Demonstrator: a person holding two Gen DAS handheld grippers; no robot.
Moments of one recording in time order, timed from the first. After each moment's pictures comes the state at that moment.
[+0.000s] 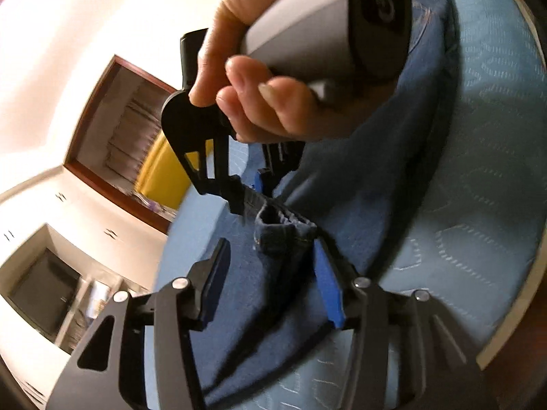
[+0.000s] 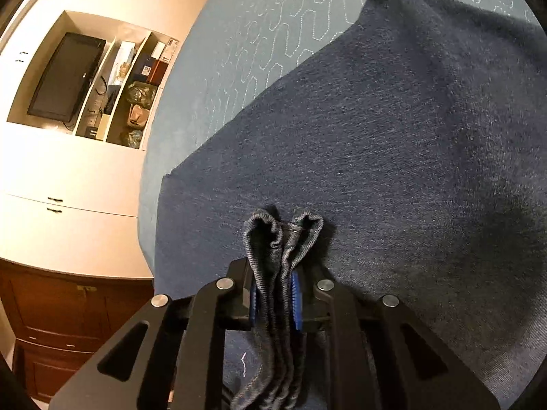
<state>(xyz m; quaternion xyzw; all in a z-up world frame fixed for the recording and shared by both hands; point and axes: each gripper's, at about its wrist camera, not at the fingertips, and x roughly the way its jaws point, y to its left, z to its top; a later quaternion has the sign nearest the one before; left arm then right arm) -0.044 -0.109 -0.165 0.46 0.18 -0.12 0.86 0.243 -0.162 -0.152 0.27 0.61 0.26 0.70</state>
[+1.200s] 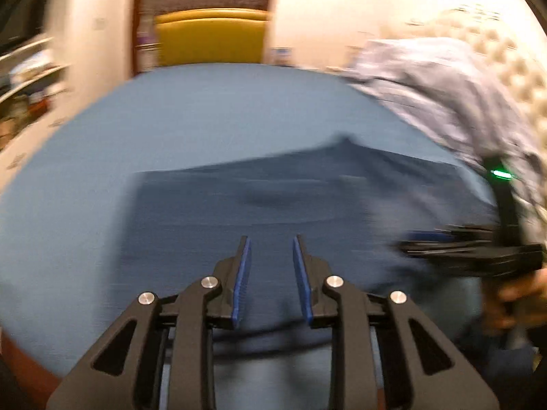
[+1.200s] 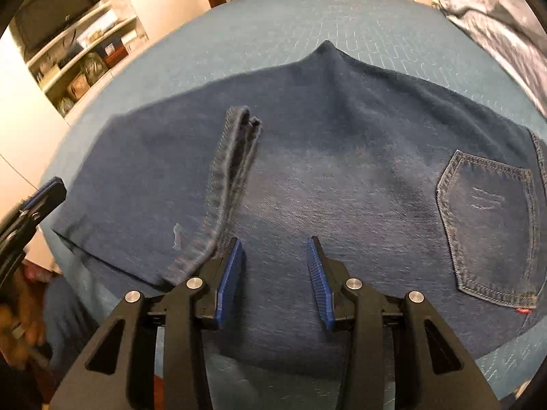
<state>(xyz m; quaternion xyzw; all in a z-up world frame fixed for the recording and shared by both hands) 0.057 0.077 -0.073 -0.01 0.35 -0.19 0.92 0.106 -0.176 -0.132 0.01 0.50 0.12 0.86</state>
